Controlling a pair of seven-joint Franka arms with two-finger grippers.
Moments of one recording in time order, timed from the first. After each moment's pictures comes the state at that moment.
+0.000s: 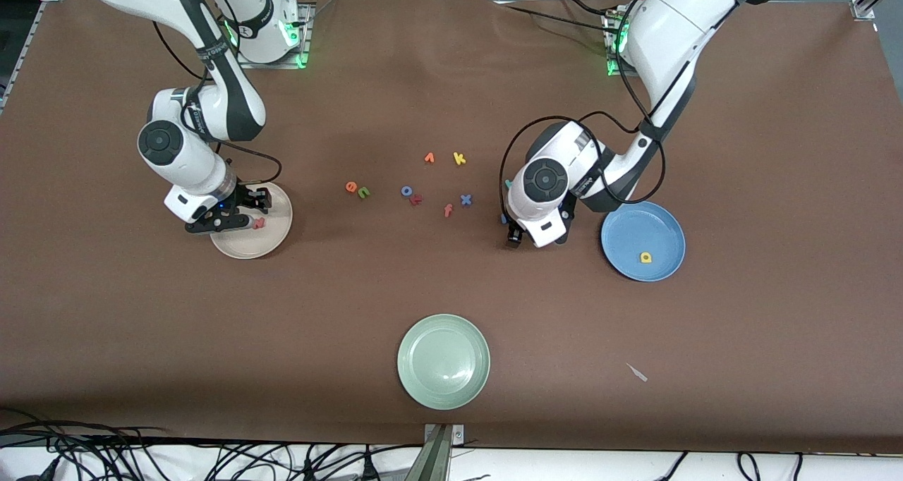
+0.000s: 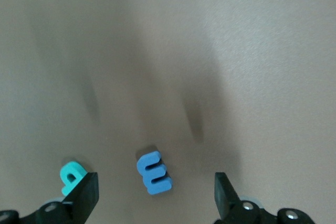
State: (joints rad) left arm -0.27 0.70 -0.37 -1.70 0.15 2.23 -2.03; right arm 0.28 0.28 -0.14 -2.29 0.00 2.54 0.01
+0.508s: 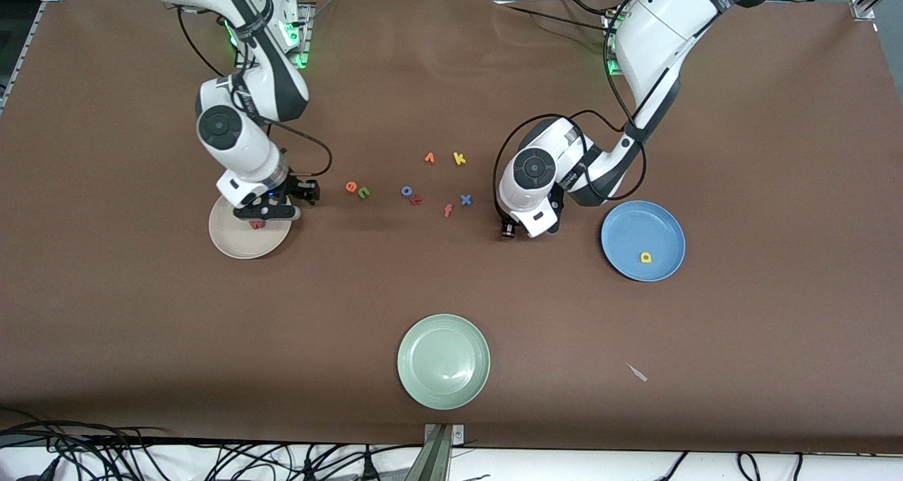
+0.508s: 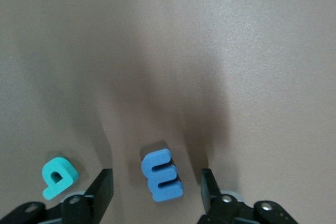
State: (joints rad) left arm -0.29 0.71 -0.37 -1.79 0.21 2.37 -2.16; right arm 0.30 0.26 0.07 -2.29 0.00 2.53 0.40
